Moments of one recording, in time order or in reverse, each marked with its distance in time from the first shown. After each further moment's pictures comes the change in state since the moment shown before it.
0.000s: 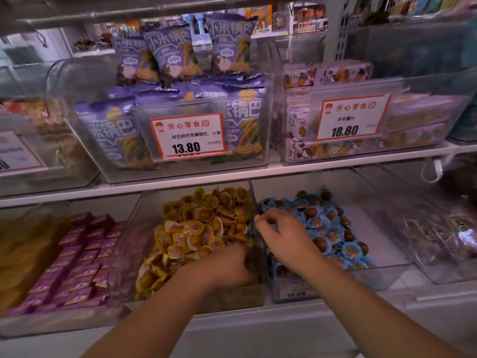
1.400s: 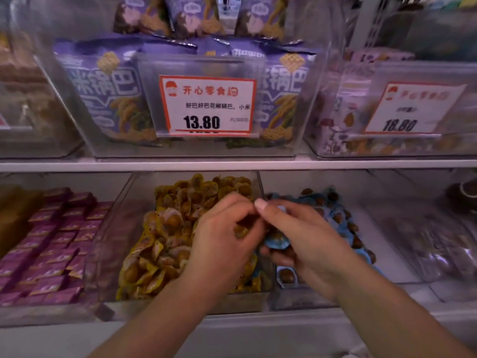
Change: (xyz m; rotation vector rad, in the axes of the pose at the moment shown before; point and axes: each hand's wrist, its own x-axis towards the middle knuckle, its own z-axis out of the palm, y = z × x) left_hand -0.030 0.018 -0.015 -0.365 1.040 0.438; right_hand -0.022 -0.059 -0.027 0.843 -0.236 0.259
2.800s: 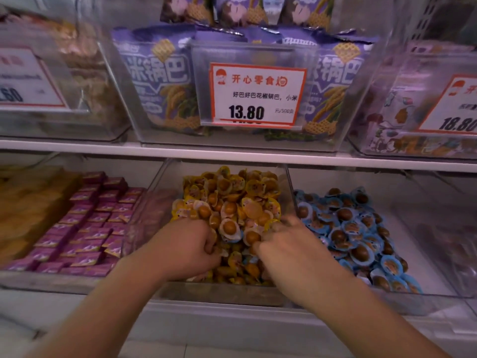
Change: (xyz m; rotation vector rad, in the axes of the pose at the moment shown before) left_hand -0.017 -0.082 -0.076 0.735 -0.769 -0.314; right_hand 0.017 0.032 0.033 -2.014 -0.316 -0.542
